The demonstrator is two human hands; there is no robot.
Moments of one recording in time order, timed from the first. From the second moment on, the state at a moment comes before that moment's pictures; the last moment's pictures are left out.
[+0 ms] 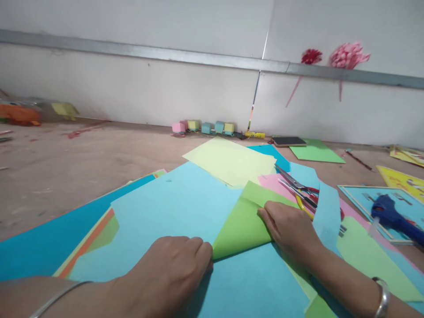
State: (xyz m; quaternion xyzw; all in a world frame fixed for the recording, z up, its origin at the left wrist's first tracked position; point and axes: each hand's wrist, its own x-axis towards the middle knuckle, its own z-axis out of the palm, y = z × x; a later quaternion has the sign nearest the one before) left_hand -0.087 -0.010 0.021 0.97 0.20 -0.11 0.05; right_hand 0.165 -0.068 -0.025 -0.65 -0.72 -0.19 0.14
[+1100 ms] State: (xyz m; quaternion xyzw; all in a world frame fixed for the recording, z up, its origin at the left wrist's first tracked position) left_hand -0.081 -0.003 0.044 0.95 0.25 -0.16 0.12; right_hand 0.157 -0.067 -0.024 -0.67 -0.69 -0.24 0.08
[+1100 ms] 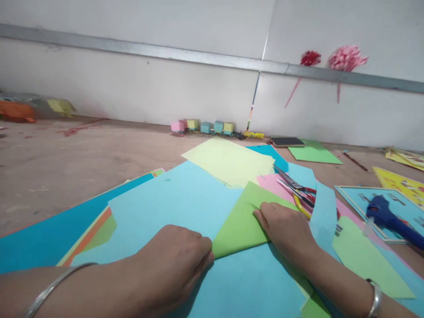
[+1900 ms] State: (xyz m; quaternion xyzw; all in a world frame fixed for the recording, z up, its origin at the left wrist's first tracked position) left_hand -0.085 -0.010 0.029 0.99 0.08 -0.14 -0.04; right_hand 0.157 -0.065 -0.020 -0.67 -0.72 -0.16 0.09
